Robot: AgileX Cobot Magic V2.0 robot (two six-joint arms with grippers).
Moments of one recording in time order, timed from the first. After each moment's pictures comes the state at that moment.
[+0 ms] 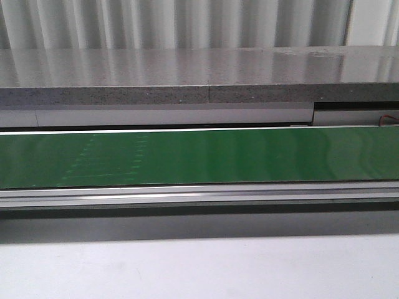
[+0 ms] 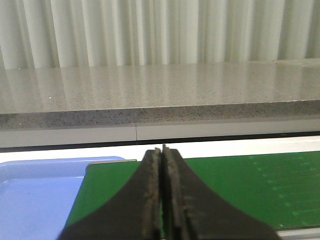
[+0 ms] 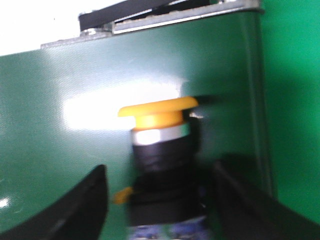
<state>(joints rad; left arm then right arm) -0.07 0.00 0.00 -0.01 0.05 0.05 -0.34 1.66 -1.10 0.39 0.75 -0.35</state>
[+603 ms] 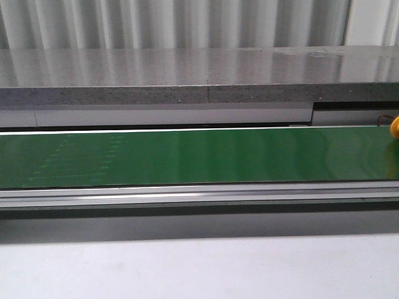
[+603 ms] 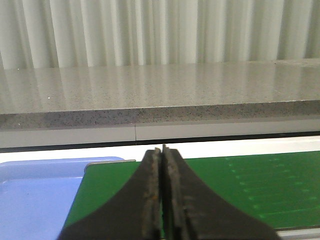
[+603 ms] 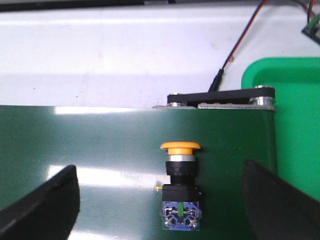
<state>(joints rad) -0.07 0.00 0.00 -0.01 0.05 0.05 -0.21 1.33 -1.09 0.38 0.71 -0.36</state>
